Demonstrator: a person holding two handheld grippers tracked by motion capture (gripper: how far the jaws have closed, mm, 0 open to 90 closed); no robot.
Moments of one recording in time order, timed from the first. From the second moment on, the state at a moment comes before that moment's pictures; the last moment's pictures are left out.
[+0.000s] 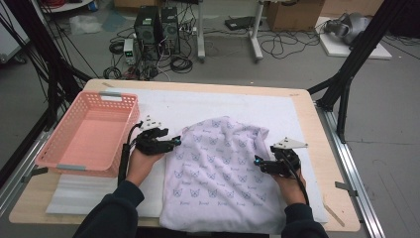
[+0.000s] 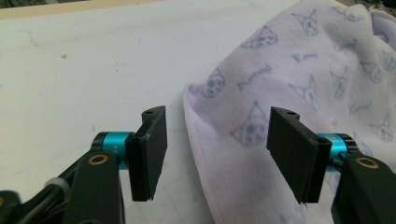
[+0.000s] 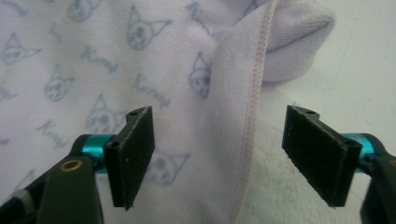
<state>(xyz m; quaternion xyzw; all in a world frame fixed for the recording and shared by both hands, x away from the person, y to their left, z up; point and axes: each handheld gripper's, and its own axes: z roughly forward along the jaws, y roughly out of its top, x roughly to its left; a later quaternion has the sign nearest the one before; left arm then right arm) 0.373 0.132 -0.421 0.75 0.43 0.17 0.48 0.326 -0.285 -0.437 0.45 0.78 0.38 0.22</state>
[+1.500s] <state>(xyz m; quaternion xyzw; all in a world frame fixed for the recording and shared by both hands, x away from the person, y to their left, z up) 0.354 0.135 -0.411 0.76 0.38 0.17 0.50 0.323 -0.296 -0.394 0.39 0.78 0.44 0.22</state>
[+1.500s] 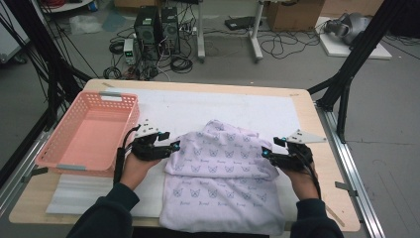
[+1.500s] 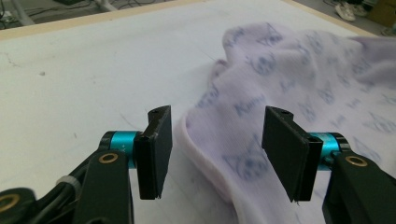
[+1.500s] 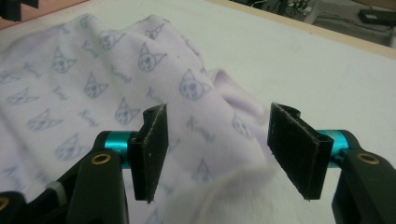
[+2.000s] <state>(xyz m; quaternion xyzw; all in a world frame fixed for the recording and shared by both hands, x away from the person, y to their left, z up) 0.390 0.091 -0.432 0.81 0.36 0.13 0.44 0.374 -0.264 -0.432 0.37 0.84 0.37 0.14</state>
